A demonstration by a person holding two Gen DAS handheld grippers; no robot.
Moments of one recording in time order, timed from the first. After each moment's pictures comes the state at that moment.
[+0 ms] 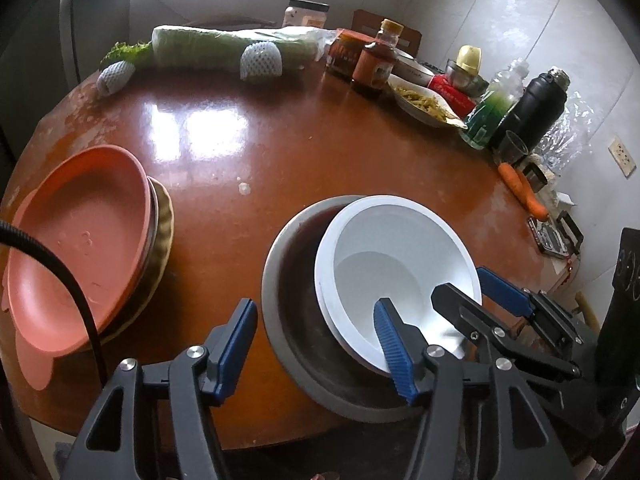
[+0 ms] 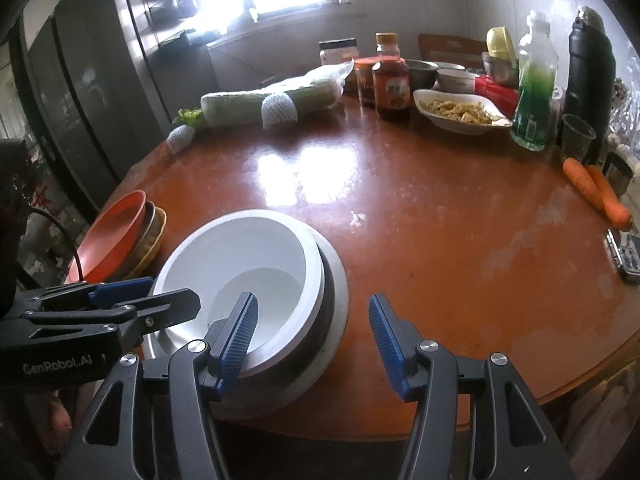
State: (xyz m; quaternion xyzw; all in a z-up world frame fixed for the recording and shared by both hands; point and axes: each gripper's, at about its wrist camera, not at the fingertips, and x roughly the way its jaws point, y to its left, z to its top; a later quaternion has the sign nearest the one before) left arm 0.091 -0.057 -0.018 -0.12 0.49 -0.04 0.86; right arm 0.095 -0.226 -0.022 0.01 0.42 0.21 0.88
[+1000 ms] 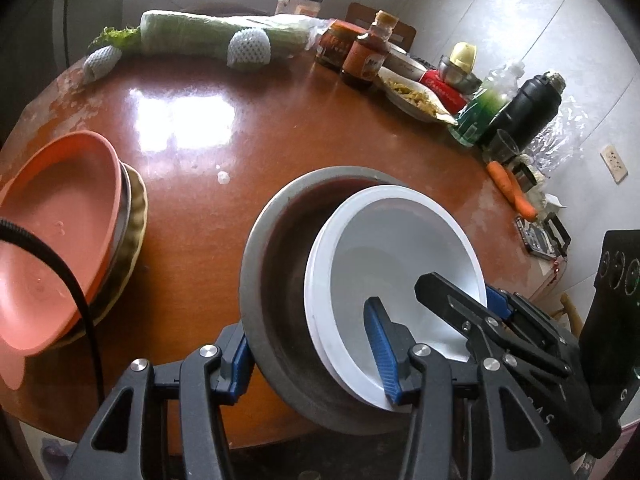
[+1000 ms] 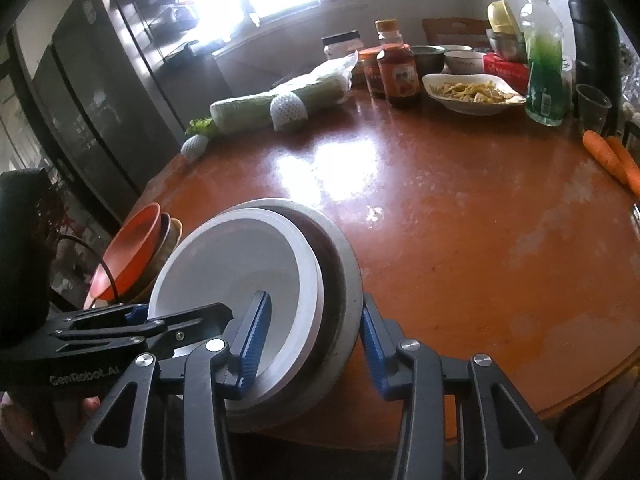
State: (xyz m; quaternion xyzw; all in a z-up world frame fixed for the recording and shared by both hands) left arm 0.096 -0.060 -0.022 -0.15 0.50 -0.07 0.85; right arm 0.101 -0.235 -0.026 0.06 0.43 0.24 0.87
